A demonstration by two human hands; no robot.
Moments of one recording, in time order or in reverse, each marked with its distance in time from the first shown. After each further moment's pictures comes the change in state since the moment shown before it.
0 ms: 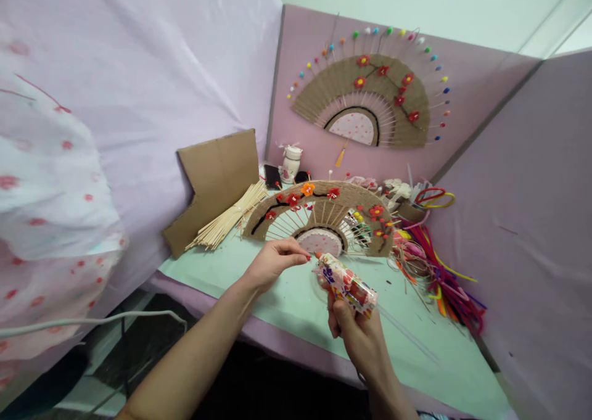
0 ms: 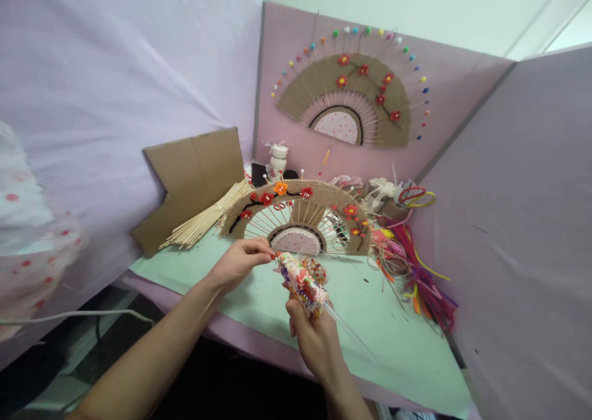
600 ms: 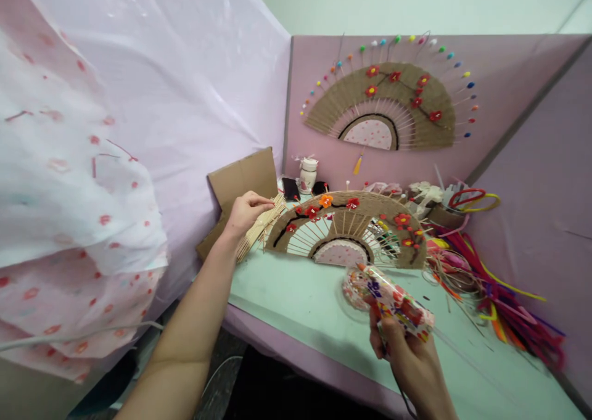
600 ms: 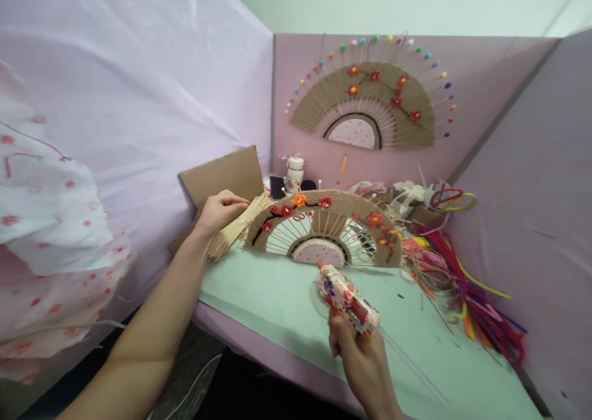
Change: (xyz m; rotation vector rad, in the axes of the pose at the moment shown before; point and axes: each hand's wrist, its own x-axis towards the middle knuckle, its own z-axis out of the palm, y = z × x) left_hand 0.064 0.073 -0.120 0.668 0.427 0.309; right_hand -0.001 0.014 -0.016 0.078 0.074 0.052
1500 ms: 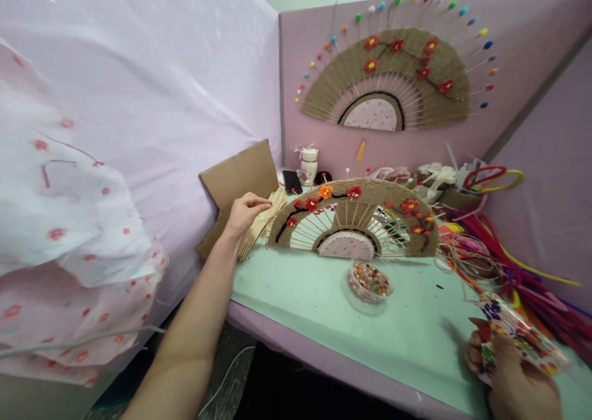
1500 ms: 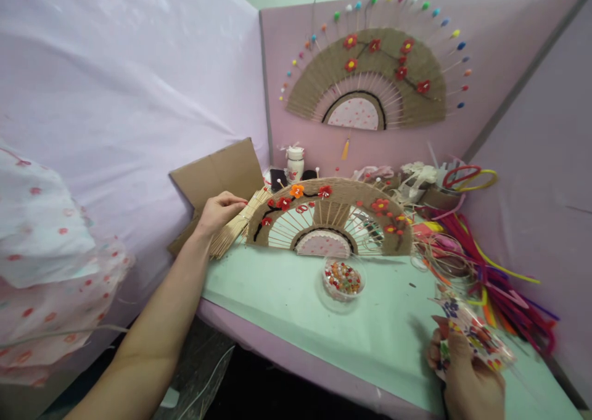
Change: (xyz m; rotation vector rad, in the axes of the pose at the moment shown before) left_hand 0.004 -0.031 0.002 -0.054 -0.023 -0.052; right_hand -0.007 0.030 -0.096 -0.172 0.570 0.334
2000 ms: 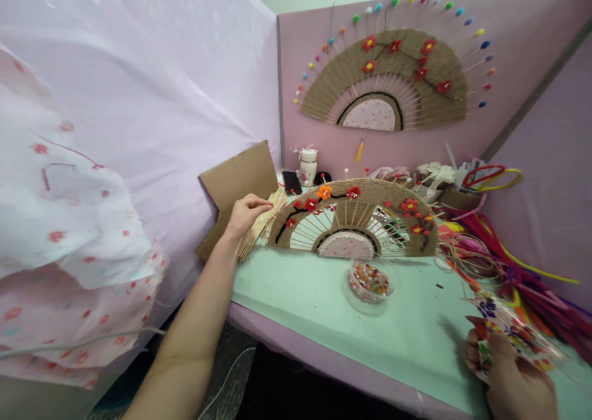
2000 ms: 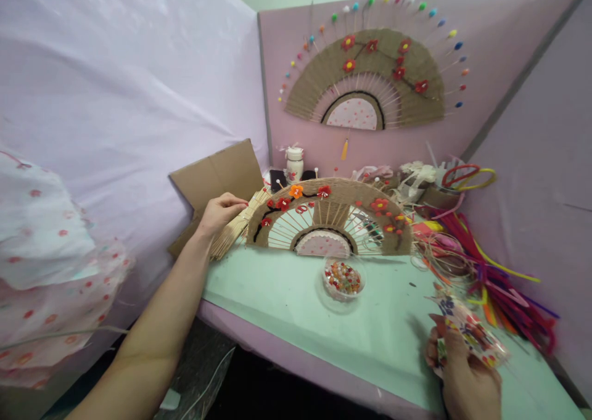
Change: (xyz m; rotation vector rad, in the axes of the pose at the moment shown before) left_hand -0.001 0.001 0.004 0.001 -0.009 0.003; right_hand 0.005 0.014 -0.006 -0.114 -0.033 -0.029
